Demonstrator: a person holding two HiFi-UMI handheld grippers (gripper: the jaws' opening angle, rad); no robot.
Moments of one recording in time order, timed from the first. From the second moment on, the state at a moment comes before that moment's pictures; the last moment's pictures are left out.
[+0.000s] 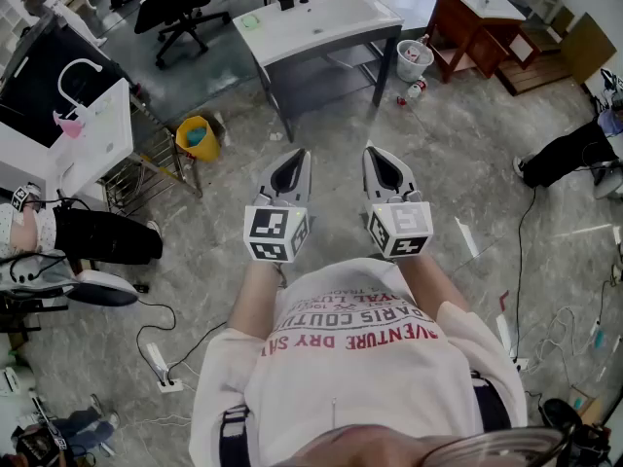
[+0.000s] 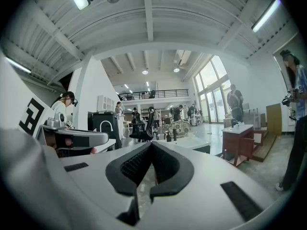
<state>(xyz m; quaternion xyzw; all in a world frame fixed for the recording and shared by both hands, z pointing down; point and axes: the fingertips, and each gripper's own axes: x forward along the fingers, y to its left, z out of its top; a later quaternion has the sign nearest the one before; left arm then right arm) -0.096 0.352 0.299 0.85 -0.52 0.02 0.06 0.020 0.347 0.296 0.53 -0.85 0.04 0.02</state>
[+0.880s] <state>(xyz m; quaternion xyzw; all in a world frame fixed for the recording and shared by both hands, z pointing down) -0.102 0.307 0.324 0.85 -0.52 0.02 0.10 0.013 0.301 0.324 0.53 -0.84 0.06 0.05</state>
